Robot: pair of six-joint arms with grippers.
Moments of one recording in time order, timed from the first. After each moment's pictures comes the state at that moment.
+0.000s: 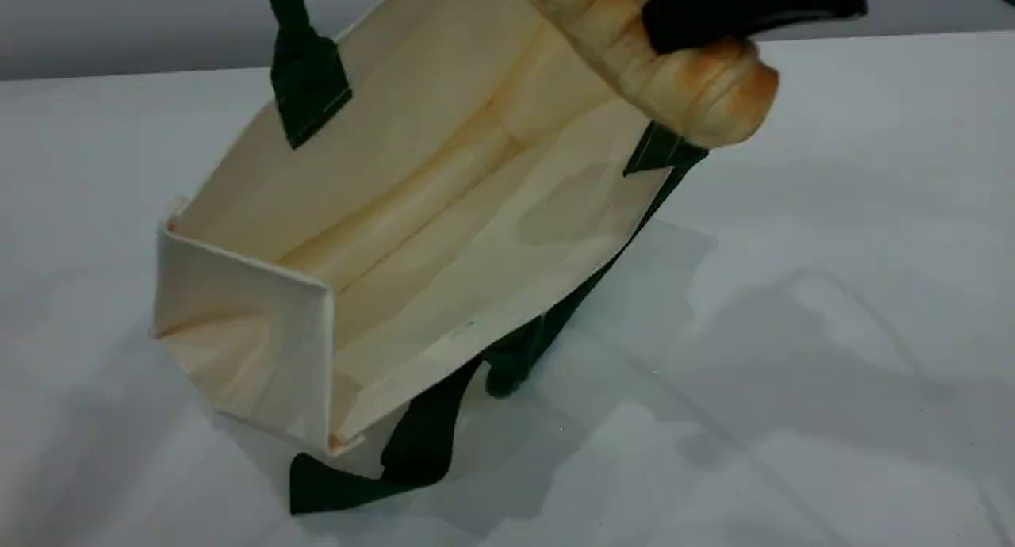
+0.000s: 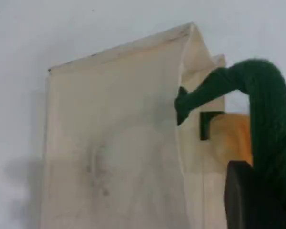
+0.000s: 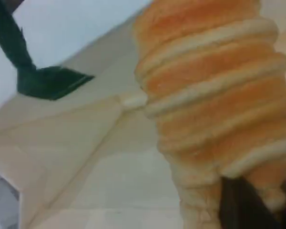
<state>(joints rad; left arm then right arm) -0.32 1.68 -1.79 -0.49 1.22 0.33 0.33 1.55 -0.82 1.33 0.67 -1.34</state>
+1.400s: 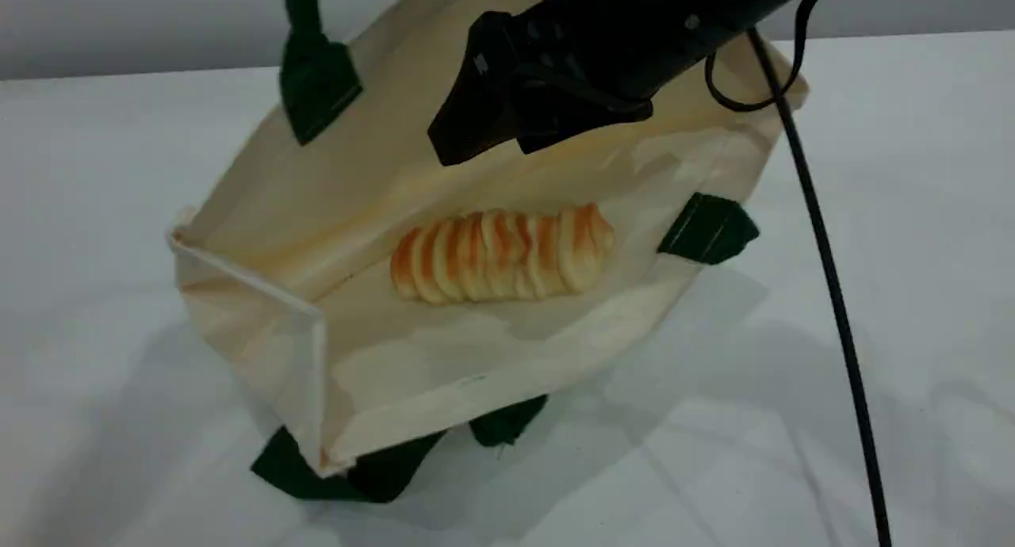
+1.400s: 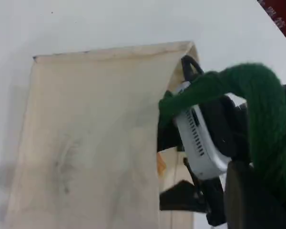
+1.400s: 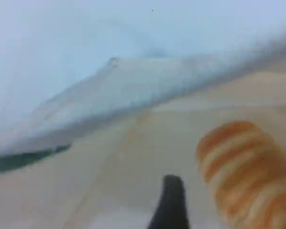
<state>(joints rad) -0.38 1.67 -1.79 -0.53 1.22 0.33 0.53 1.90 -1.06 1.43 0.54 -1.37</state>
